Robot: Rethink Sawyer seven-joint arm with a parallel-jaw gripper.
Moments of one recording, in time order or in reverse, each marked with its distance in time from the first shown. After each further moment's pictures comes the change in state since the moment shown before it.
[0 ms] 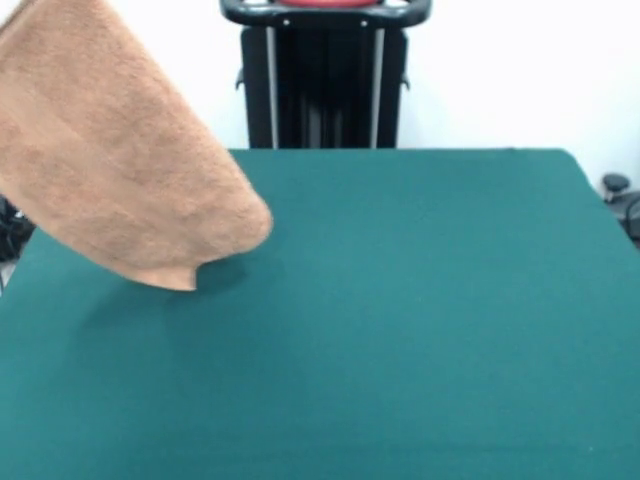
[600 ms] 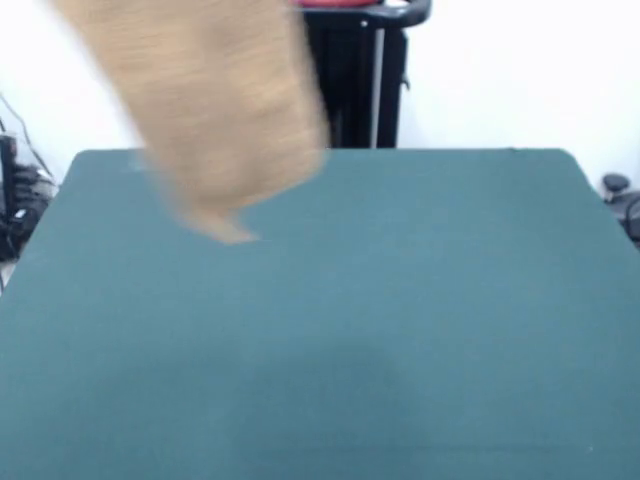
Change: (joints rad) arm 0.539 -0.240 -0.146 0.001 -0.489 0.018 0.400
